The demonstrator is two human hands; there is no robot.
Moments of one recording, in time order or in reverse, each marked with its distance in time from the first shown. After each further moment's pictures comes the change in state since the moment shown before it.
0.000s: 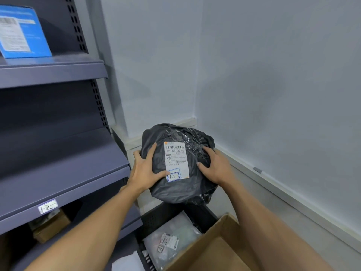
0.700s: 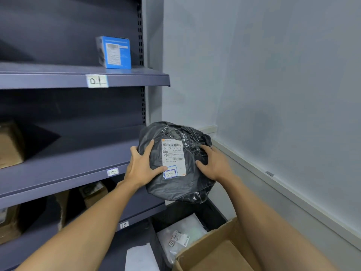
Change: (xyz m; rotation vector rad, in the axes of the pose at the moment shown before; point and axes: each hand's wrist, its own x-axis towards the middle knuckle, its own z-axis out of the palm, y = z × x) left_hand -0.122 -0.041 -0.110 0.032 0.142 -0.078; right_hand -0.082 -0.130 -0.006 -0.091 -0.018 -0.186
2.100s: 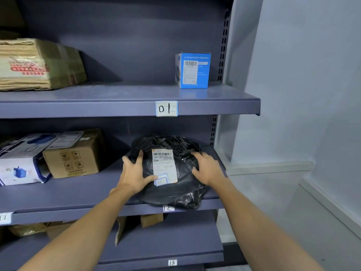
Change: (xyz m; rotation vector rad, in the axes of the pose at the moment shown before) left_hand 0.059 -0.149 -0.120 0.191 0.209 -0.467; right_hand 0.183 -0.178 0.124 -0.021 -0.225 -0.410
